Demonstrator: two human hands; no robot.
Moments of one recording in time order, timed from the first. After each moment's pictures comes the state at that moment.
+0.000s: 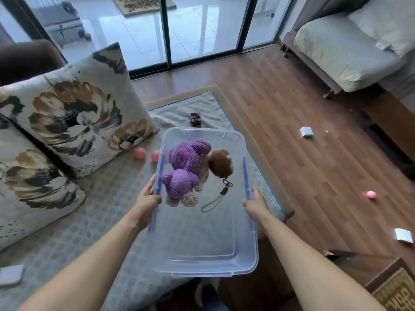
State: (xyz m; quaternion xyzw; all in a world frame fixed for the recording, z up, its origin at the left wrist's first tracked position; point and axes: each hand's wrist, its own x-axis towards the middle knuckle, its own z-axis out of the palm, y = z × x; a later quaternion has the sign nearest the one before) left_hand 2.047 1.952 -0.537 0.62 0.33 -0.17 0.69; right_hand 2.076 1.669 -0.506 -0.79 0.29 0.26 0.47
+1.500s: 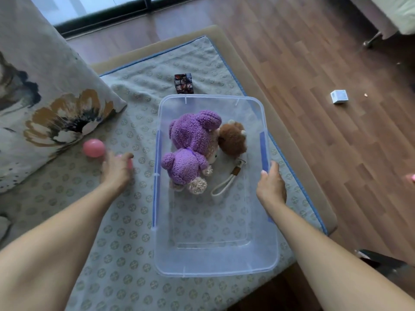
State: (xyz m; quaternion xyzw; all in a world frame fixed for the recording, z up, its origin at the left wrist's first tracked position) left_hand 2.240 2.009 -0.782 0.91 0.30 -0.17 0.23; right_hand 2.239 1.651 -0.734 -0.91 0.28 0.17 0.25
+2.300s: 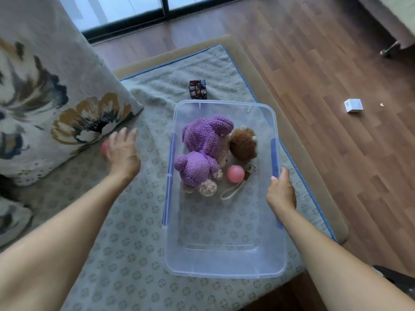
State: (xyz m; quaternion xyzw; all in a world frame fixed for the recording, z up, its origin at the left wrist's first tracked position) left_hand 2.253 2.005 -0.737 0.97 0.21 -0.03 0.14; right_hand 2.238 1.649 -0.732 -0.90 0.28 0.18 0.28
